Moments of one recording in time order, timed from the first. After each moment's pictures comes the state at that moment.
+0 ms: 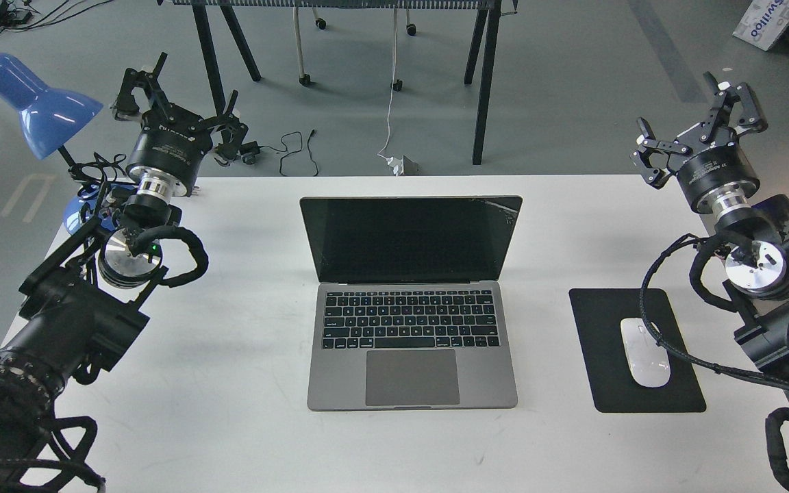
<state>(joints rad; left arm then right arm) -0.70 0.19 -1.04 -0.68 -0.07 -0.46 -0.31 0.68 -0.30 1.12 0.58 -0.17 0.44 0.24</state>
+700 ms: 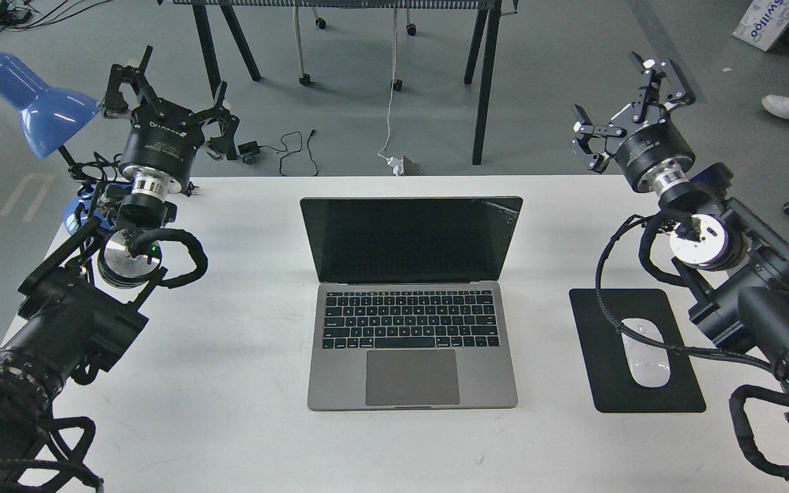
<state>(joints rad) -0.71 0.20 -1.02 -0.68 -0.06 -0.47 -0.39 0.80 -0.17 0.90 0.58 -0.17 0.39 0.23</state>
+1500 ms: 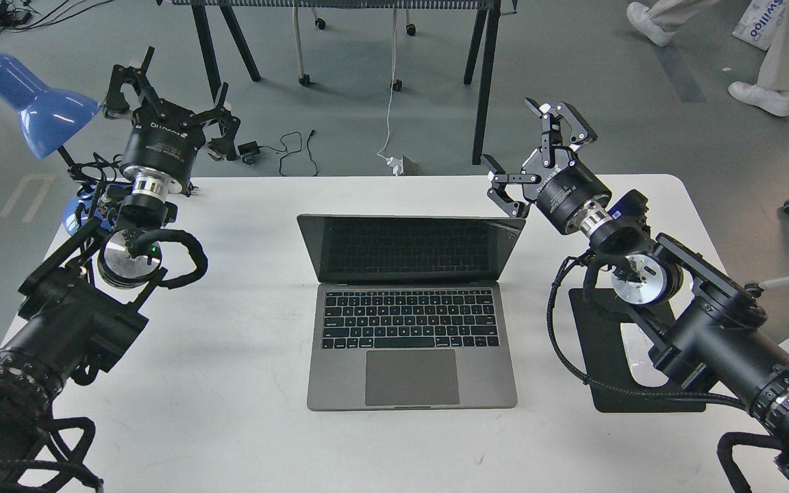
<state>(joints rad) -0.70 0.20 -1.02 -0.68 -0.06 -0.48 -0.38 0.65 -0.23 0.79 0.88 -0.17 0.37 0.21</state>
